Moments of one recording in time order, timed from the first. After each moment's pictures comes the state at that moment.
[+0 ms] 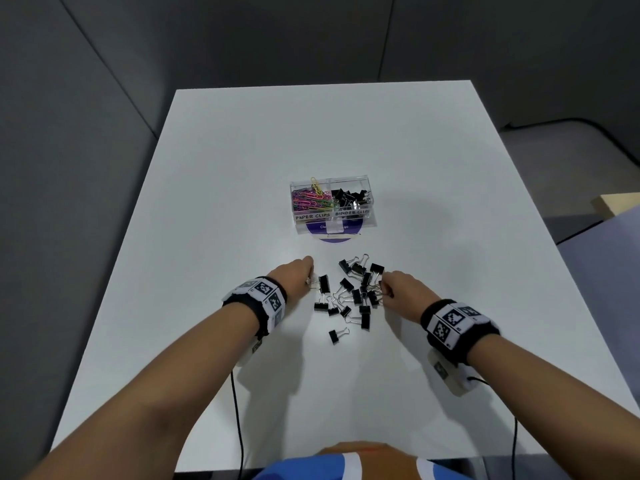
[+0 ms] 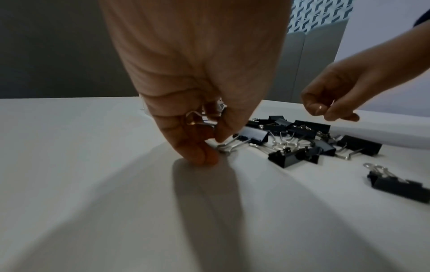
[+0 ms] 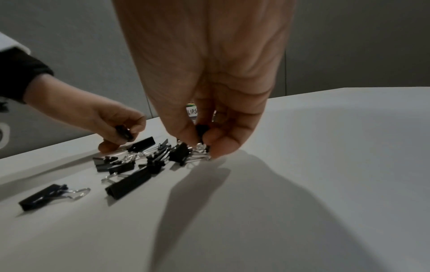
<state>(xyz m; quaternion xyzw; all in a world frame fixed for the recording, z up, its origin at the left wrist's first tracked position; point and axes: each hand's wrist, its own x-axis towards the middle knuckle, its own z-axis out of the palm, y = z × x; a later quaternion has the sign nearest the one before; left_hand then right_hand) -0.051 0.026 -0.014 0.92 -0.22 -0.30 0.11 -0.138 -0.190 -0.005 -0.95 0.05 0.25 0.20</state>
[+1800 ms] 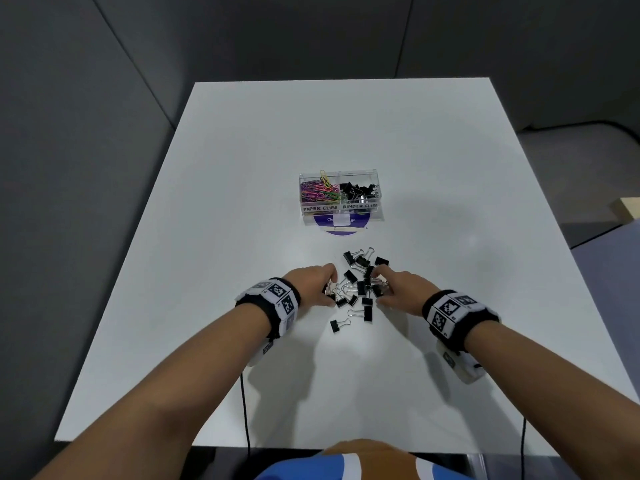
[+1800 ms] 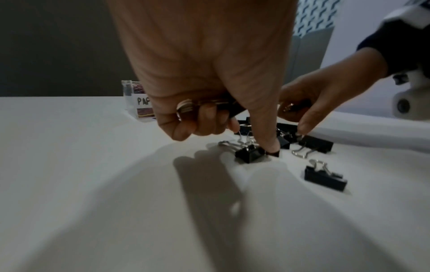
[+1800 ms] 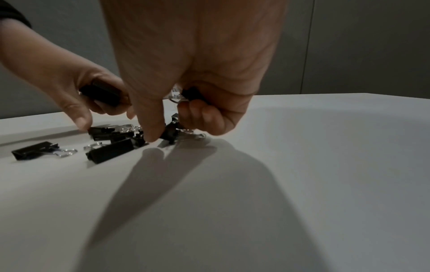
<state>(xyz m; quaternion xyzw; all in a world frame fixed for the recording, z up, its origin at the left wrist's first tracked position) -0.082 0.013 -0.006 0.89 -0.27 -0.35 0.10 -0.137 -0.194 -0.005 -0.93 -0.01 0.31 0.20</state>
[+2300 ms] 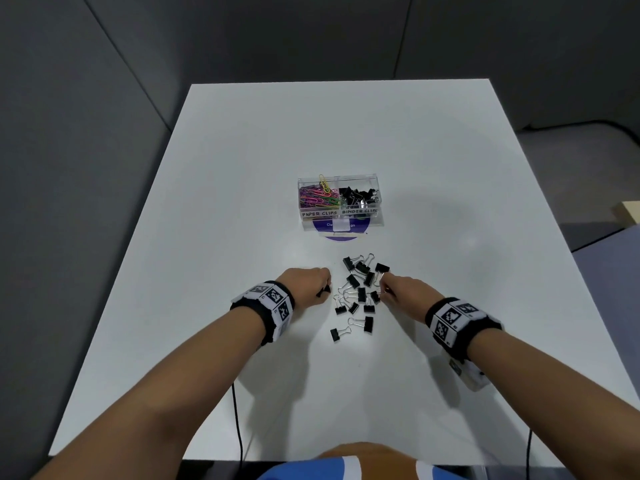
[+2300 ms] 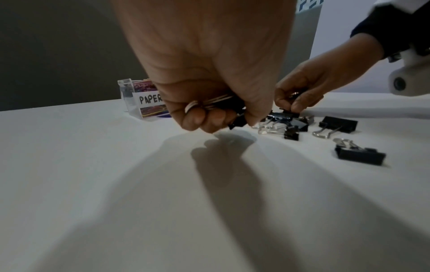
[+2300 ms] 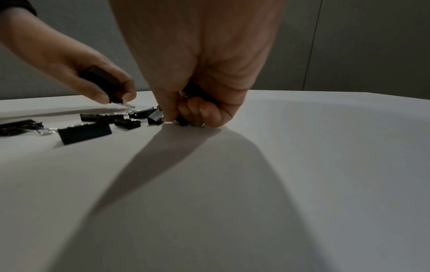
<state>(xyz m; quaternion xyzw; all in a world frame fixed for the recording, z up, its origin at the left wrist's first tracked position) -0.071 0.018 -0.010 0.91 -0.33 -0.27 0.04 -0.133 -0.197 -0.012 -0.94 0.00 0.28 0.18</state>
